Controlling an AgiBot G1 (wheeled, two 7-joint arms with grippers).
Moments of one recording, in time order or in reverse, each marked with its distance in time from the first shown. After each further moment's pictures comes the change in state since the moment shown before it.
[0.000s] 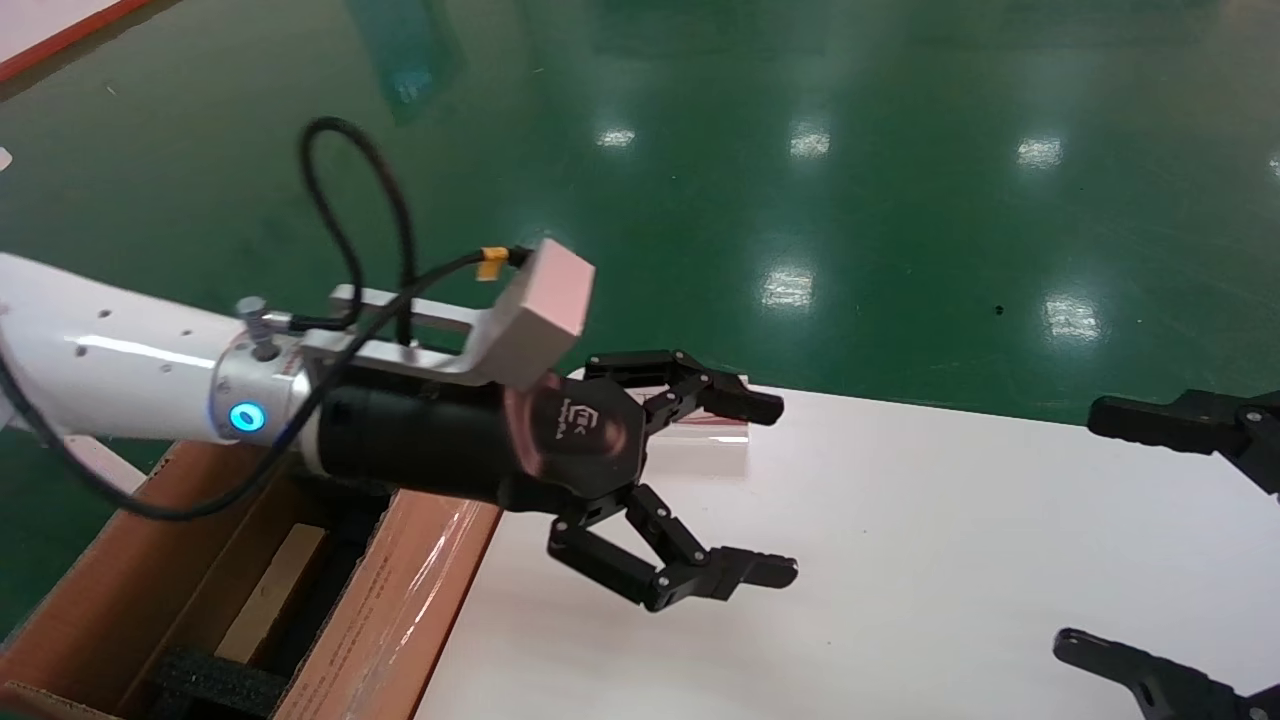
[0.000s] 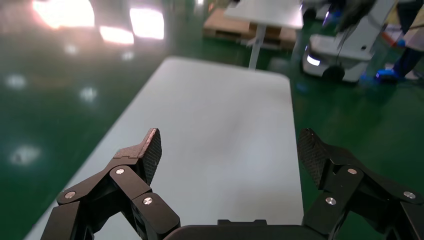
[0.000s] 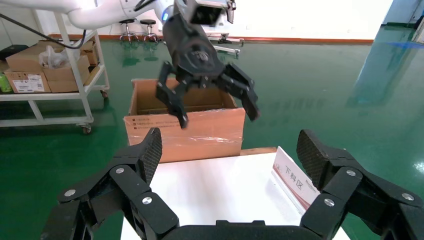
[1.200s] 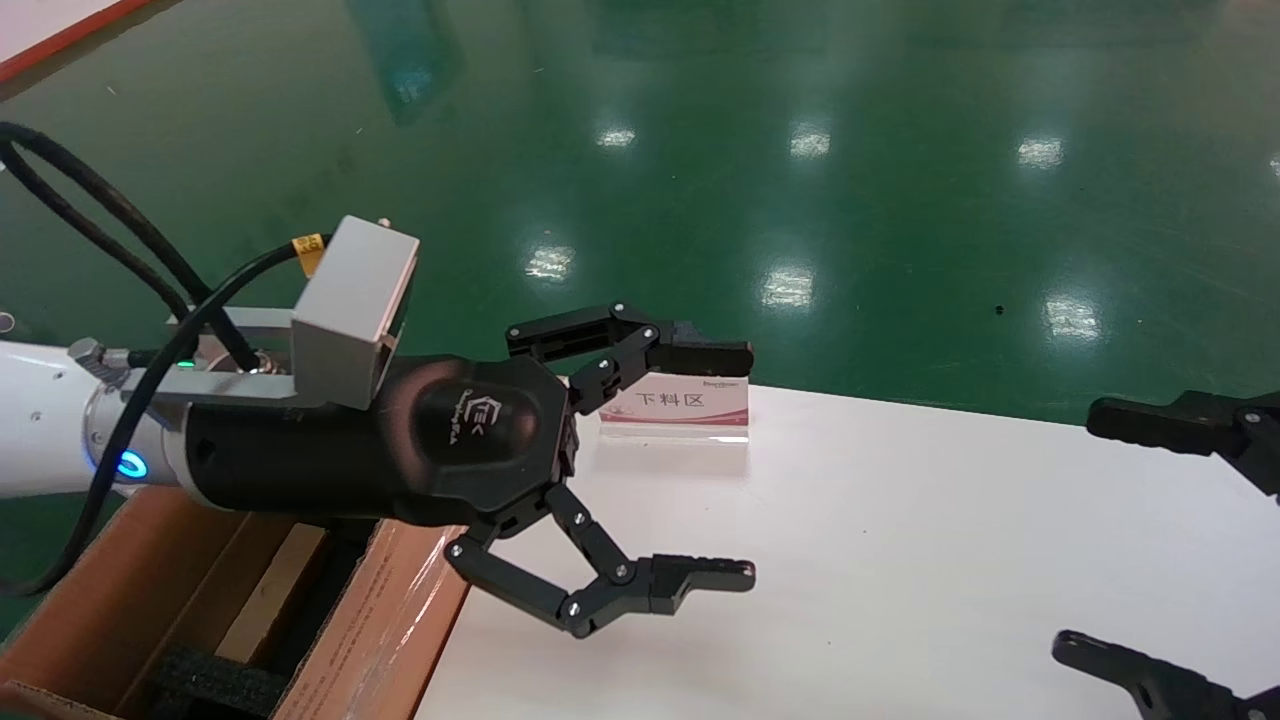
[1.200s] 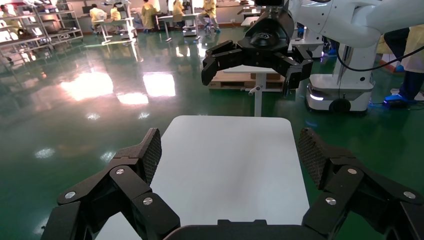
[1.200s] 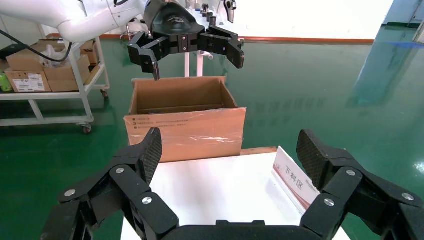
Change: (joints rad) left arm 0.268 0.003 -0.391 -0.043 -0.079 0.099 0.134; right arm -0.003 -0.004 0.010 0.003 -0.007 -0.004 0.006
